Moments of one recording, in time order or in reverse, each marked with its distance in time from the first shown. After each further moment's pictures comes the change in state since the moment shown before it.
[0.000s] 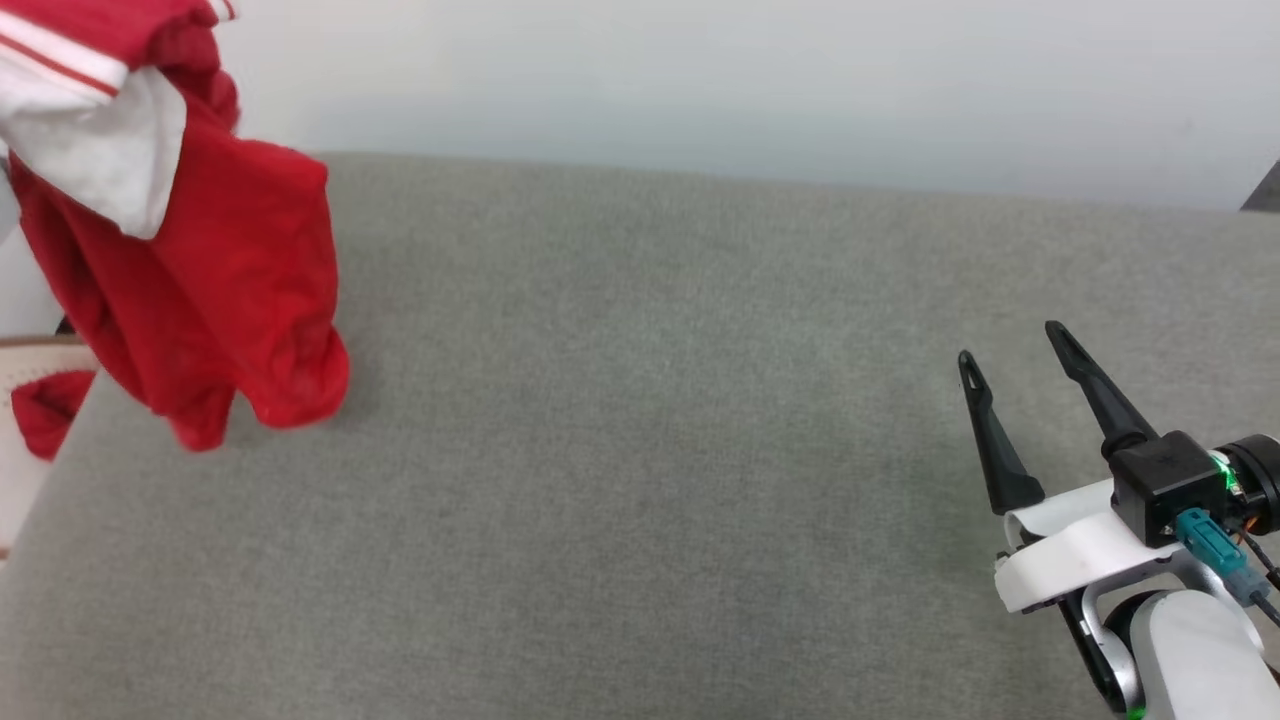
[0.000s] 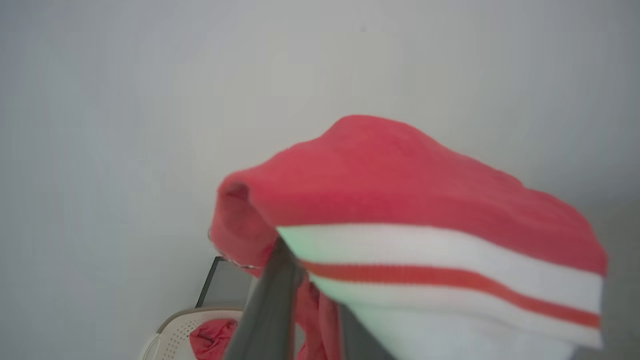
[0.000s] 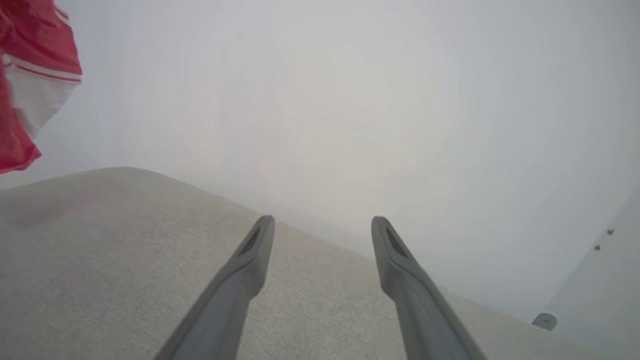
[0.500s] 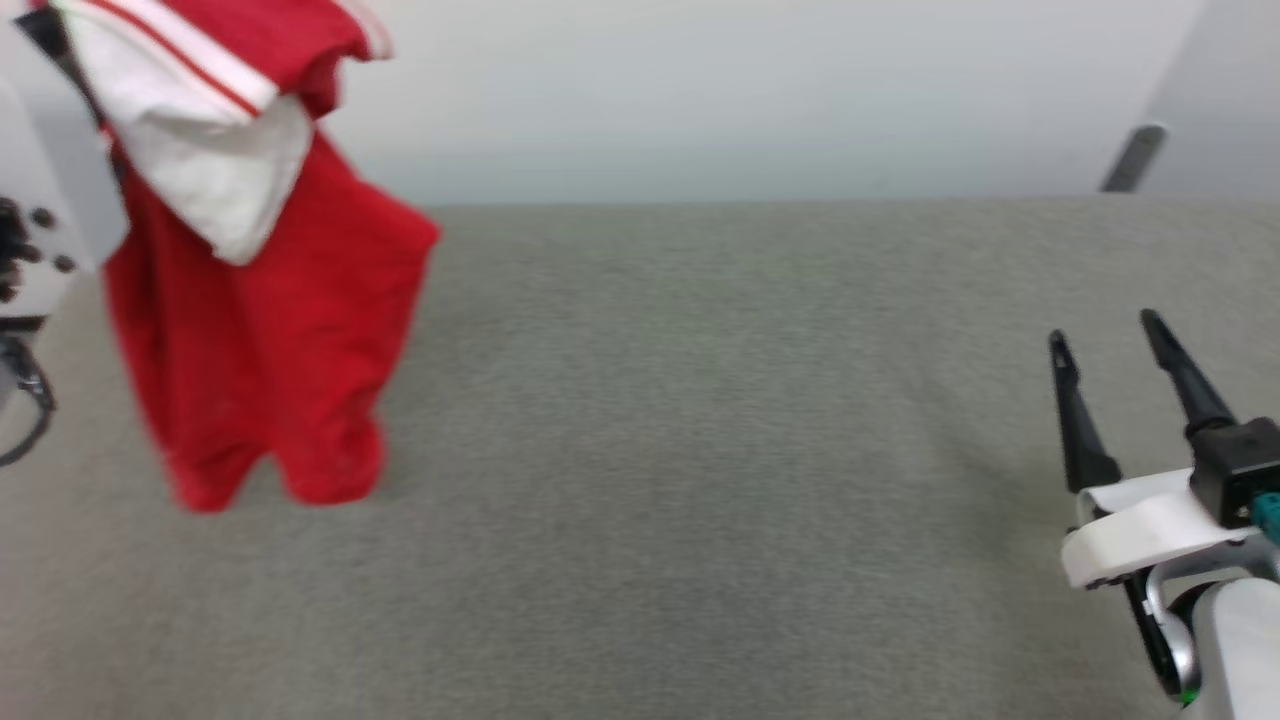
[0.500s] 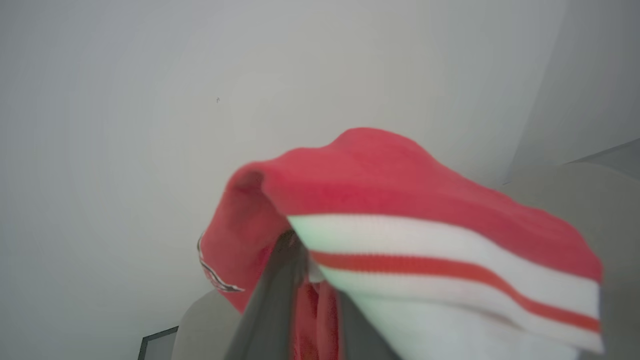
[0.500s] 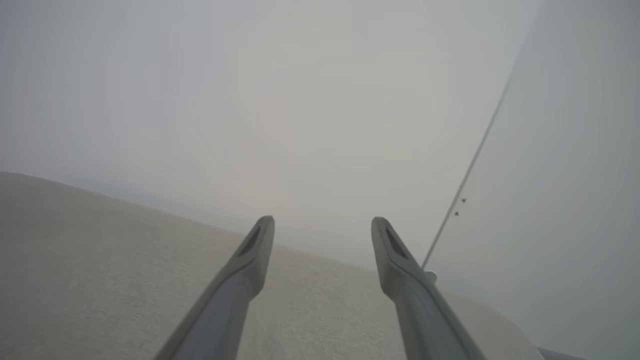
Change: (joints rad) left arm 0.006 -0.016 -0.036 -0.305 -0.059 0.066 0.169; right arm -0.015 0.001 -0.127 0.051 -0.036 0.000 -0.019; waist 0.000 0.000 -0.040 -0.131
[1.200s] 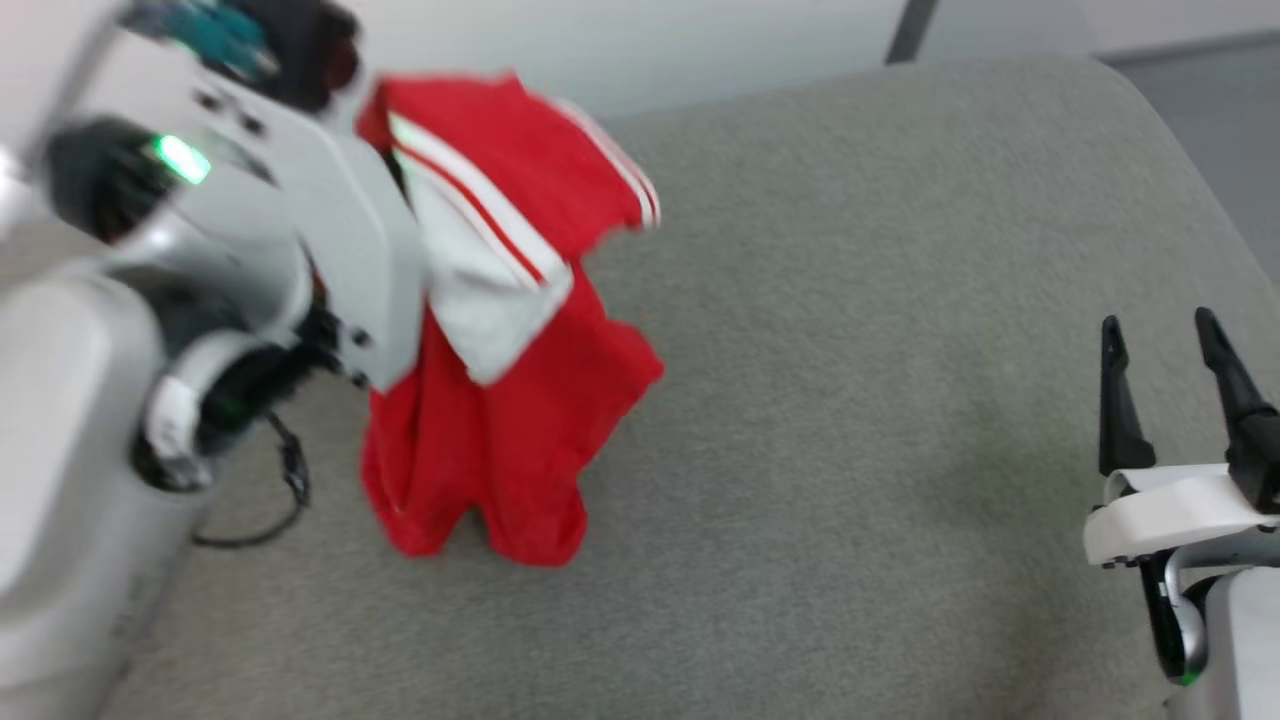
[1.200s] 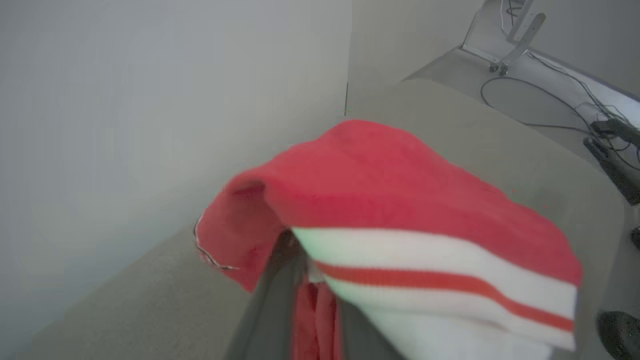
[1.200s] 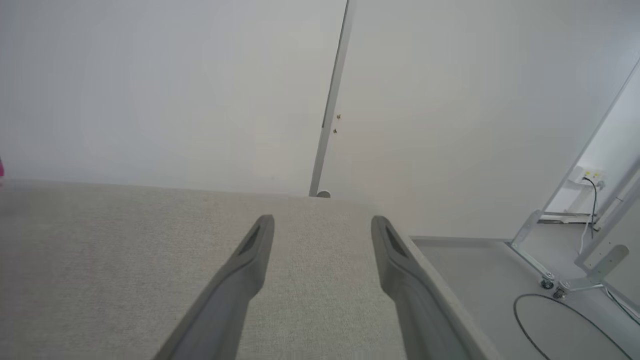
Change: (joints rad) left arm 0.023 -0.169 -0.202 -0.092 0.009 0.049 0.082; right arm -0.046 0.064 -0.147 0.097 -0.024 0.000 -0.047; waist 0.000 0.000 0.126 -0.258
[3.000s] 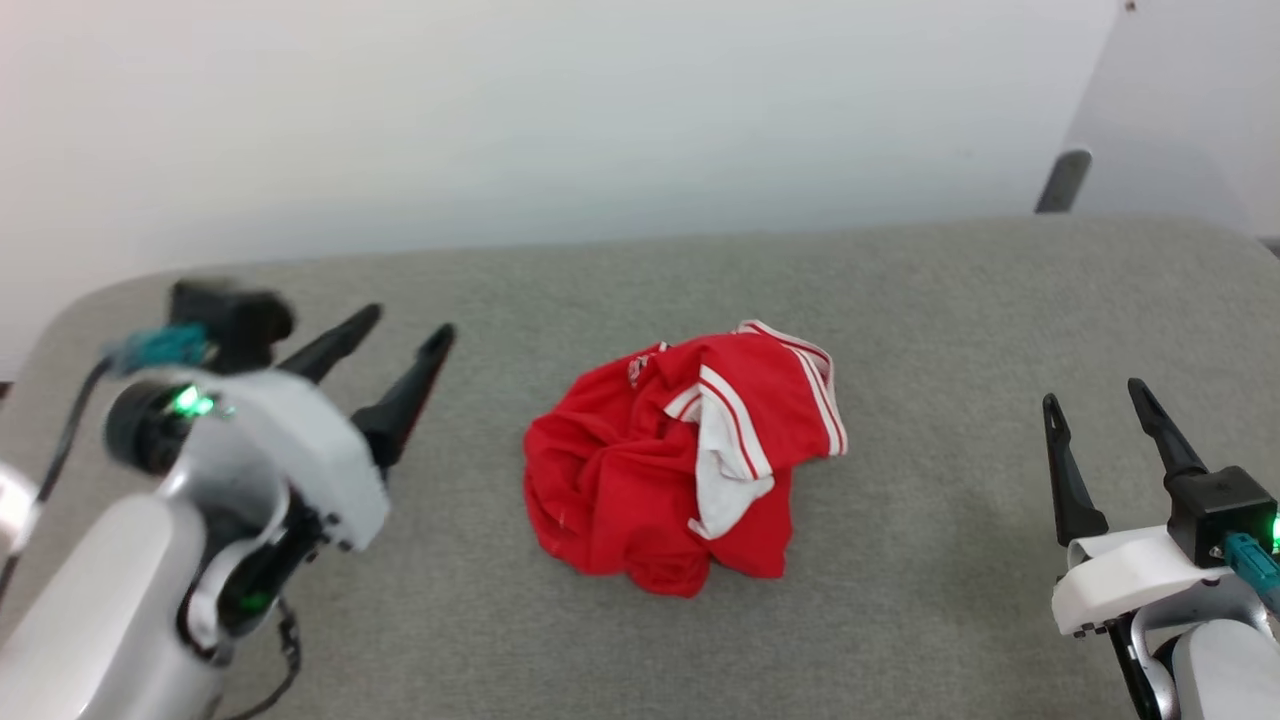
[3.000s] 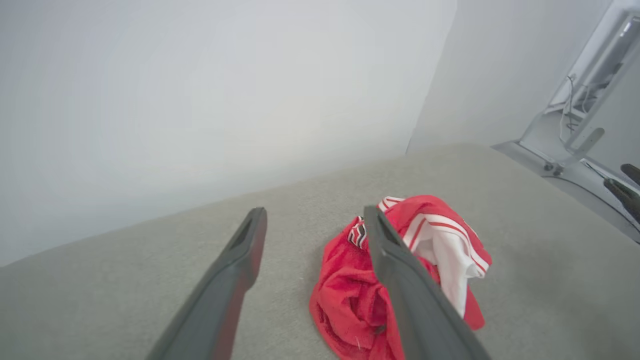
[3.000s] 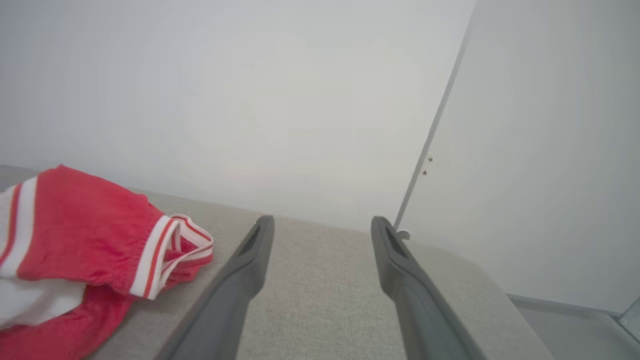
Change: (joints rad) left arm 0.377 -0.019 0.044 0.194 -0.030 -0.087 -0.535; right arm 0.073 -0.036 0.102 0.047 0.003 0.000 -0.008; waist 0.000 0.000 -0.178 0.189
